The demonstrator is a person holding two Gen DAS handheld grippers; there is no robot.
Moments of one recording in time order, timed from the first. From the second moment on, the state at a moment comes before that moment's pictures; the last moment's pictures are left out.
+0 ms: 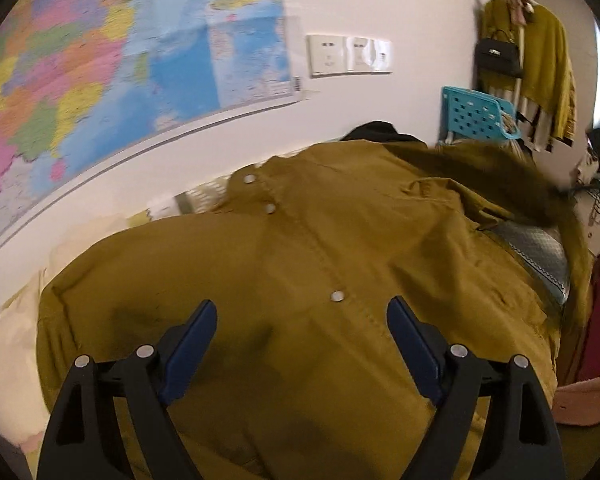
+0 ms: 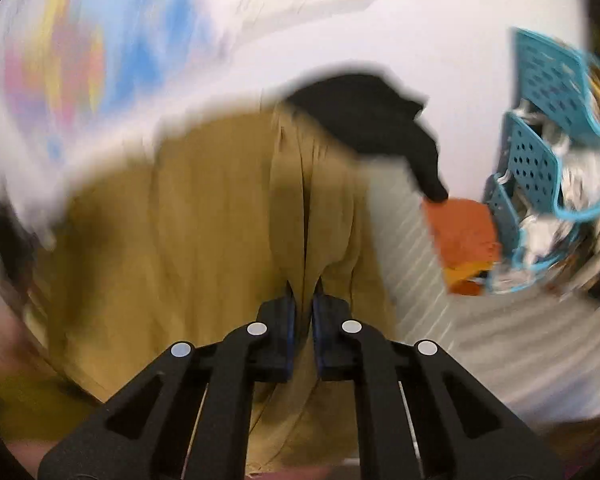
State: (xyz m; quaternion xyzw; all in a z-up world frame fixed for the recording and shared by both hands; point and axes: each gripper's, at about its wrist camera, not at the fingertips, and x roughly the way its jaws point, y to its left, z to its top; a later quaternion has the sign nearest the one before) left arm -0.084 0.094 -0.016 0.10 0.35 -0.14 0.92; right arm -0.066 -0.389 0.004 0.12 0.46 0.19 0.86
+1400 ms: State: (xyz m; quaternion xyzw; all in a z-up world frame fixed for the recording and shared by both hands) left arm -0.054 0.091 -0.059 0.04 0.48 -0.27 0.83; right arm 0.027 -0.129 -0.028 -0.01 0.49 0.39 0.78
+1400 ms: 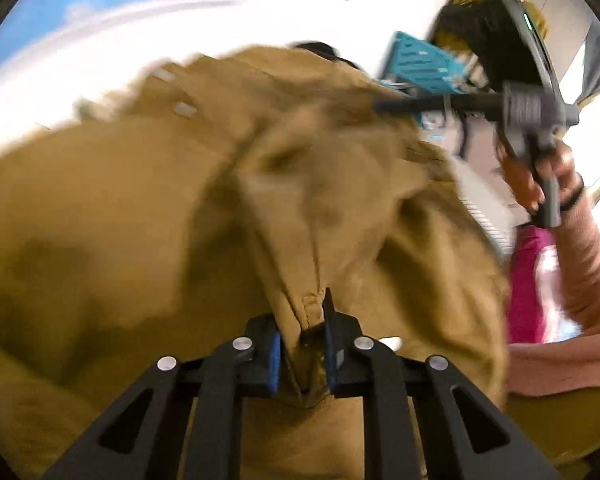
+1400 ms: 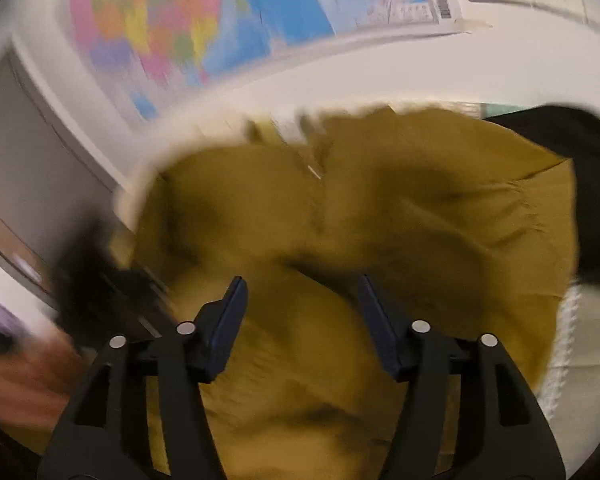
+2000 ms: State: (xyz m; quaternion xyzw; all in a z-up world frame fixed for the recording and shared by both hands) left arm -0.039 0.166 -0.036 0.08 0.47 -0.11 0.87; right arm 0.022 -0.129 -0.041 -0.06 0.45 0.39 0.80
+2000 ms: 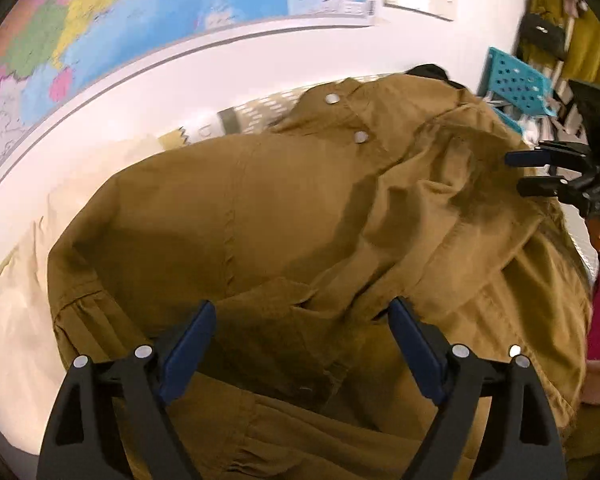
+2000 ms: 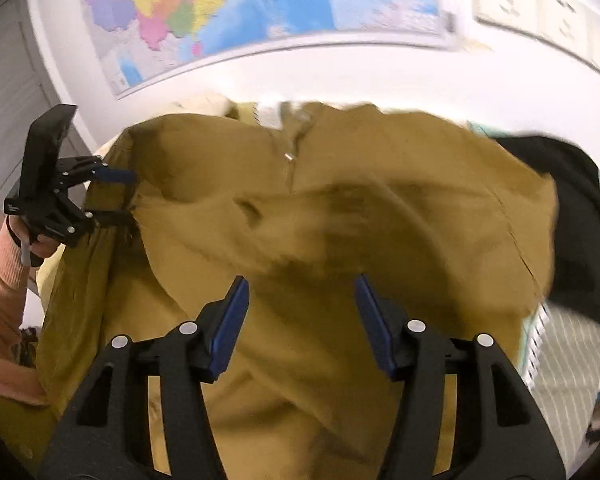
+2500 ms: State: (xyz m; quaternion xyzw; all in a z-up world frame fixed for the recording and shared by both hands) left arm -0.062 0.167 -0.046 0.10 0.47 -0.15 0.86; right arm 0.072 -0.044 -0.042 -0.07 0.43 0.40 0.81
